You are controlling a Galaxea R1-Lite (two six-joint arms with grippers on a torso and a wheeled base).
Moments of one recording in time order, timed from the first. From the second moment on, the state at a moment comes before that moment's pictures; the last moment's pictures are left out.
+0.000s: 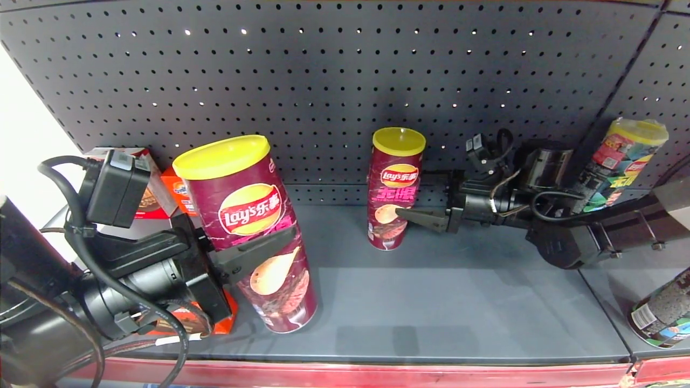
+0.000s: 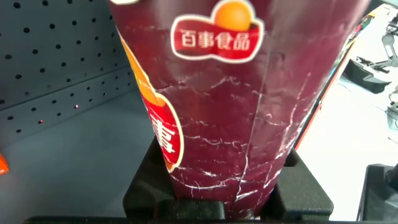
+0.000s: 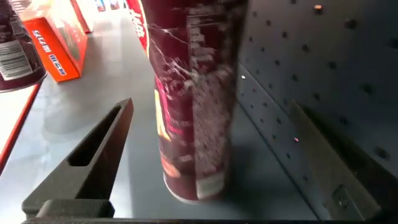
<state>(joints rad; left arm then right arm) -0.45 1.43 -0.42 -1.13 -0.47 -0.11 0.34 2.04 -1.20 -0.88 0.93 -0.18</state>
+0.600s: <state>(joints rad) -0.45 1.43 -0.41 -1.13 -0.47 -0.11 0.40 2.12 -1.31 -0.87 0.92 -0.16</state>
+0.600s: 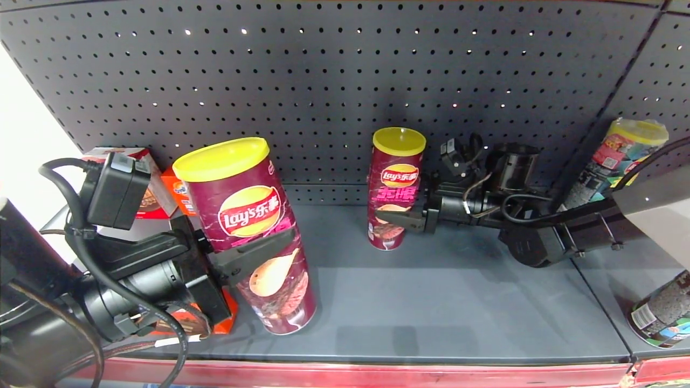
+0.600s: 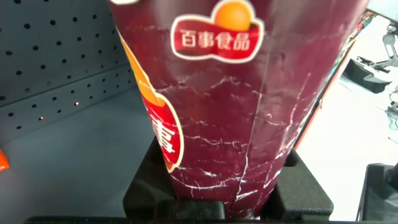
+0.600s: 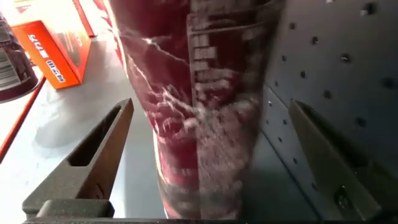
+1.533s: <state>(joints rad) -0.45 1.43 -0.41 -1.13 -0.47 -0.11 0.42 2.02 -1.16 -0.89 0.93 -0.16</state>
